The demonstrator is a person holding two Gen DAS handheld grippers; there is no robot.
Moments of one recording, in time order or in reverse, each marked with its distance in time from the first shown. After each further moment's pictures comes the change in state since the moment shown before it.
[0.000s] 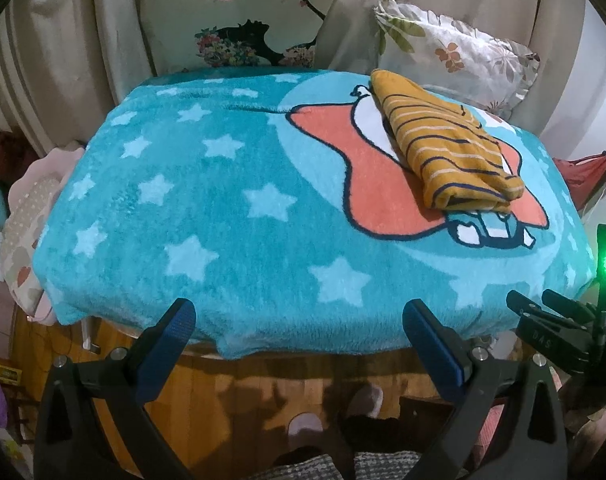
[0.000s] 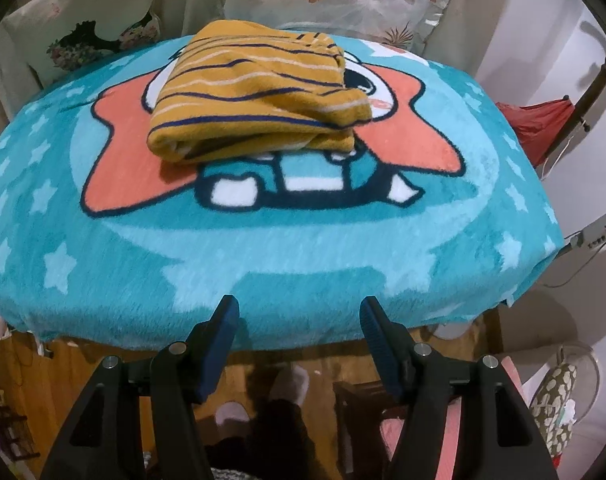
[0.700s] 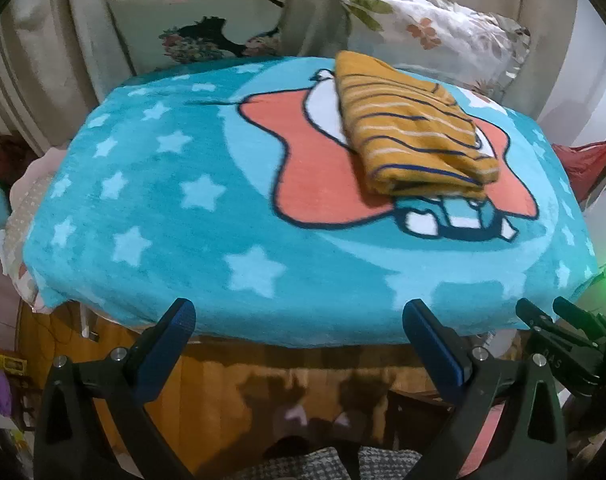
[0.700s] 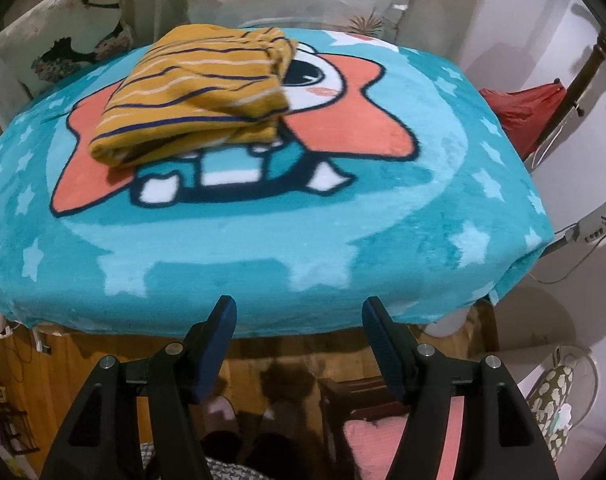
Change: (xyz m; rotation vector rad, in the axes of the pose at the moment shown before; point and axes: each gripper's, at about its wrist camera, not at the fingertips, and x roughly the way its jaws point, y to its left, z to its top) left arm 0.008 -0.096 -0.002 0.010 0.052 0.031; right arm 0.002 -0.082 -0.005 0.013 0.008 0.013
